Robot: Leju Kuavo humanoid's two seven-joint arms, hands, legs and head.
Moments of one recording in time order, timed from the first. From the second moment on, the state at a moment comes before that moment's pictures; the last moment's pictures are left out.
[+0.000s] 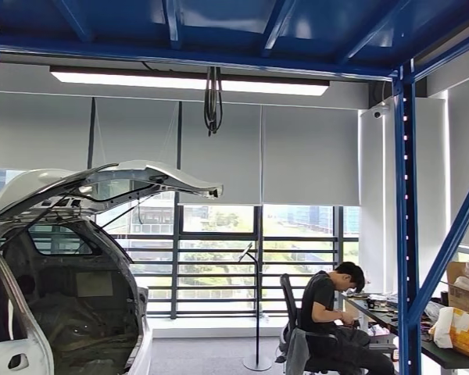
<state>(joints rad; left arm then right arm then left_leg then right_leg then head) -0.14 -0.16 1.25 -0.23 -1.17 -0.19 -0.42 -0.78 0.17 0.59 -0.60 1.32 -0.11 -0.02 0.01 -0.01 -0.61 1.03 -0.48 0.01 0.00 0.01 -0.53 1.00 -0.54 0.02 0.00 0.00</state>
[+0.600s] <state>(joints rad) -0.14 -0.16 1.23 -0.23 -1.15 -0.19 -0.43 -0.76 0.13 0.59 -0.72 1.27 -0.14 -0.01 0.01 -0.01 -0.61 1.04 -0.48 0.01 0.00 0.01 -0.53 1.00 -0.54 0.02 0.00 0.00</state>
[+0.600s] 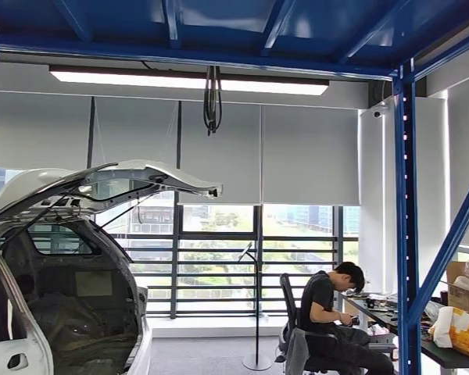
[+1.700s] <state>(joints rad) -0.10 -0.15 1.23 -0.23 -1.10 -0.16 -0.46 -0.39 0.03 0.48 -1.81 -0.06 0.37 -0.42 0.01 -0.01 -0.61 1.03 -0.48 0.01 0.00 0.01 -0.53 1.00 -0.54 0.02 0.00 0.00</state>
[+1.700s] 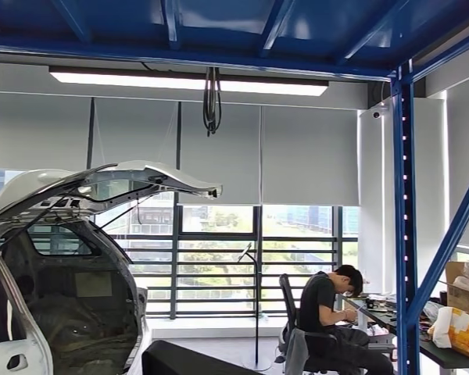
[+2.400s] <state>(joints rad) -0.10 -0.14 1.23 -0.23 -1.10 -0.16 -0.46 -0.40 -0.02 0.53 -1.84 -0.12 0.39 -0.43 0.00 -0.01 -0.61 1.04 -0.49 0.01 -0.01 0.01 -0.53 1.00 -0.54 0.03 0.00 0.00</state>
